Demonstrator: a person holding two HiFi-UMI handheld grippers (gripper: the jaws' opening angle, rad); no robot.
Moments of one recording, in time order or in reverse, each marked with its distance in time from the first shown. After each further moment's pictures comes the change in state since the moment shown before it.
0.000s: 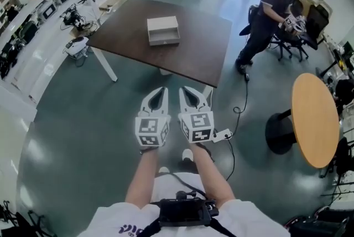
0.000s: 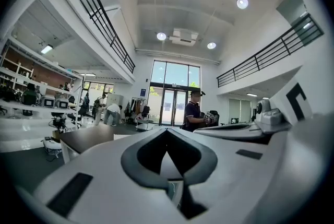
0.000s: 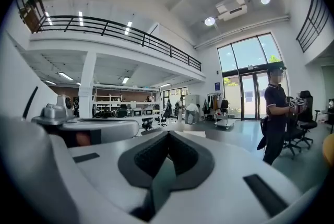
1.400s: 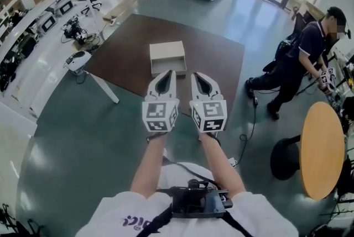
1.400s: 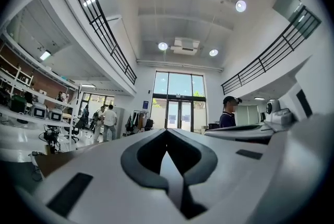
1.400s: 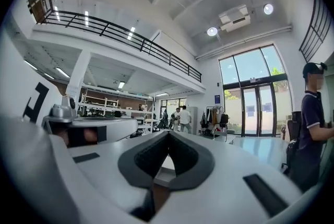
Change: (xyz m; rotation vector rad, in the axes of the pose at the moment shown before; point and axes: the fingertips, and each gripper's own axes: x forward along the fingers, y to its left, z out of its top) left arm 0.281 0.106 0.079 0.030 -0.146 0.035; right arm 0.240 -0.158 0.095 -0.069 -0.130 -0.016
